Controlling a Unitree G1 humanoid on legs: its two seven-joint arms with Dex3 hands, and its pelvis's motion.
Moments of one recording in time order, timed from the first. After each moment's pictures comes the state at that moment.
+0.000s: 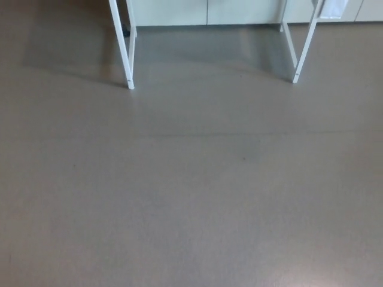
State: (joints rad) left_arm 0.20 0.57 0.41 0.86 -0.18 0.25 -0.31; right_arm 0.00 -0.72 -0.29 0.92 0.14 0.24 0.45
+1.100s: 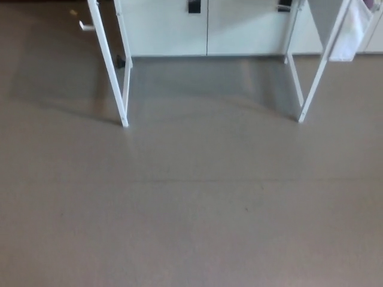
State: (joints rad) left_arm 0.25 0.57 0.42 0.69 -0.20 0.29 -0.29; right_arm 0.02 -0.68 -0.35 0.84 0.17 0.27 0.42
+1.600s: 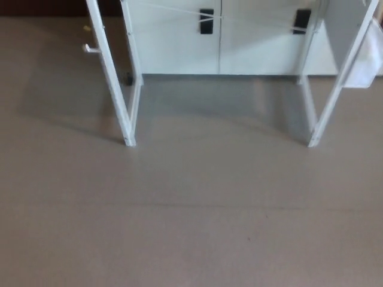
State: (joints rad) left_arm 0.21 0.57 0.44 0.89 -0.21 0.22 -0.29; right_arm 0.03 -0.67 -0.34 0.86 0.16 0.27 0.40
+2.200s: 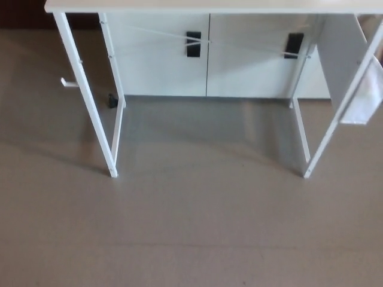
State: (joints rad) left_arm 0.19 0.59 0.44 0.92 -0.21 0.16 -0.30; right_arm 0.01 -0.66 -0.34 0.94 0.16 0.21 0.40
